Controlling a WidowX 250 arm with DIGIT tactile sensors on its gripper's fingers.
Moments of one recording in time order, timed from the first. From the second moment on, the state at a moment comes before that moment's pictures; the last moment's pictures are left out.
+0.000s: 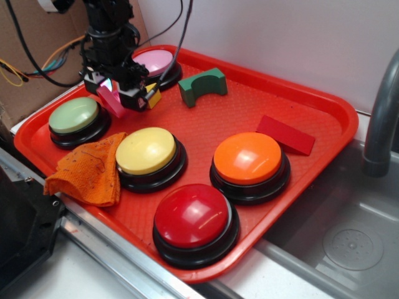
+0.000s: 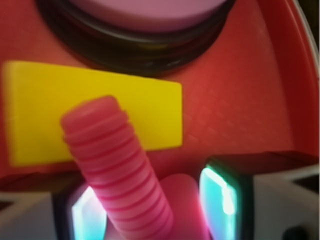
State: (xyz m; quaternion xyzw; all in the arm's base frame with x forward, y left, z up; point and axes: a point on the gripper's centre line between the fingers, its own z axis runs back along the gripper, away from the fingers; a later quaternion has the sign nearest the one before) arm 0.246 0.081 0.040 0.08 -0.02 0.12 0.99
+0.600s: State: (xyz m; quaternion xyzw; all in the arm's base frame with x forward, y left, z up) arm 0.241 0.012 0.132 0.03 -0.09 0.06 0.99
